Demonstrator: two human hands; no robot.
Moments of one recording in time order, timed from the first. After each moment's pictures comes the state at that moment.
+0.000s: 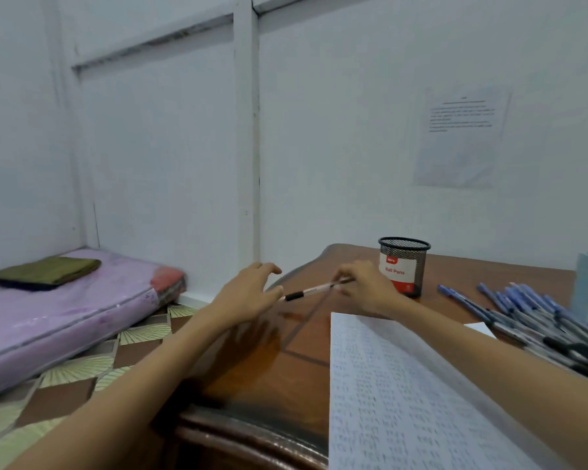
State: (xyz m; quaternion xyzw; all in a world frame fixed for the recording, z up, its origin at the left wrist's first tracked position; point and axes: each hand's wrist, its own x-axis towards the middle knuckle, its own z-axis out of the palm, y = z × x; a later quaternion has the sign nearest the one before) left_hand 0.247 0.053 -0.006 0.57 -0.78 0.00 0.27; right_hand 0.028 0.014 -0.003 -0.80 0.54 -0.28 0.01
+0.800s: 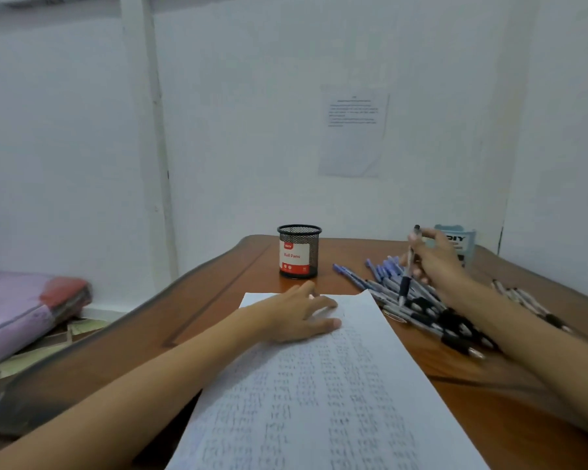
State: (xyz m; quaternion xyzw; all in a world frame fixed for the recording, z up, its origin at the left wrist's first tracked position) left_hand 0.065 0.087 -0.013 0.36 -0.93 -0.05 0.03; right_hand -0.162 0.126 0.021 -0.44 0.56 -0.66 0.25
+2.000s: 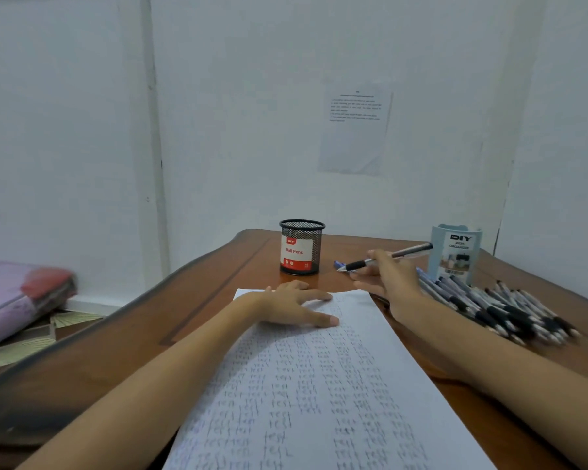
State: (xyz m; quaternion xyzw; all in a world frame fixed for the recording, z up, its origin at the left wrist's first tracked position) left_hand 0.071 0.061 -0.011 0.41 -0.90 -0.13 -0.02; right_hand -0.103 0.095 -0.006 -0.34 0.54 -0.69 0.33
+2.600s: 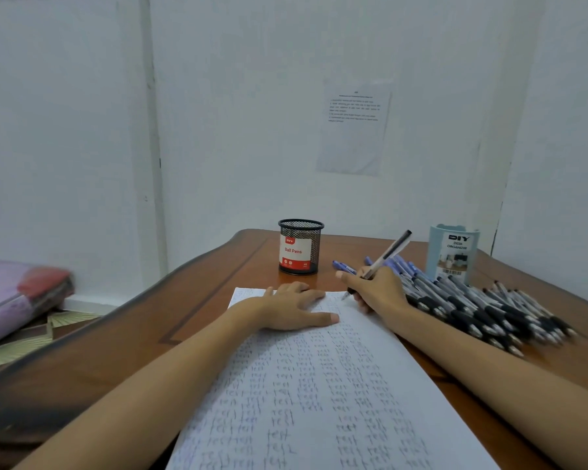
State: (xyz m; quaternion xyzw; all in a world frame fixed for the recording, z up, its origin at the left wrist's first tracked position) left_hand 0.068 0.072 -0.016 0.43 -0.90 -0.10 0.01; right_hand -0.097 0.097 -0.024 -0.52 0.64 -0.53 0.18
